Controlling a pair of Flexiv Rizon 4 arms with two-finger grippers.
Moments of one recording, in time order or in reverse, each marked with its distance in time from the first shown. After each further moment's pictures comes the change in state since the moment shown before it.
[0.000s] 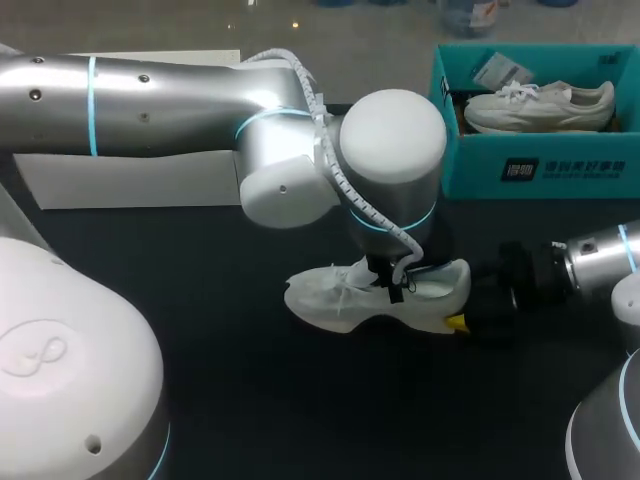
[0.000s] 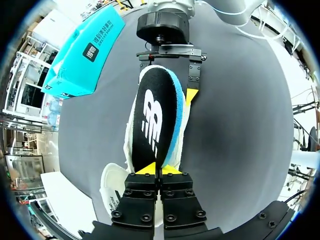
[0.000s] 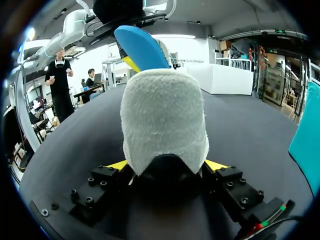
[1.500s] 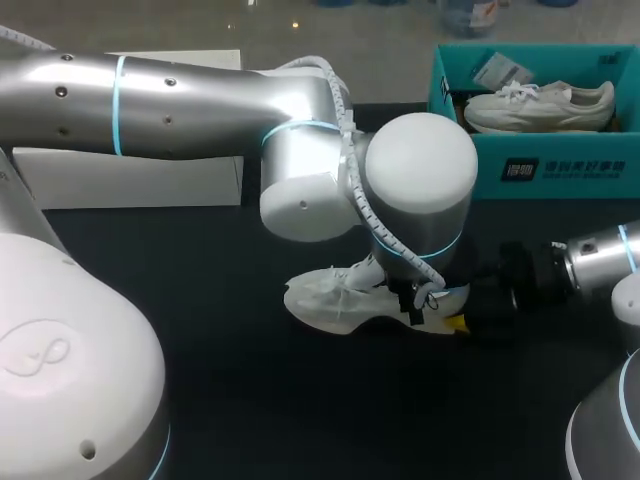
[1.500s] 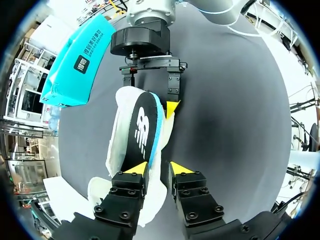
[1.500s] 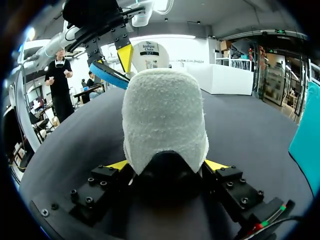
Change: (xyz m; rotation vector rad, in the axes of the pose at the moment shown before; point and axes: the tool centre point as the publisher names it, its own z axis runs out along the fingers) left arm 0.033 -0.022 -0.005 0.005 -0.016 0.031; right arm 0.000 0.000 0.000 -0.001 0.001 0.000
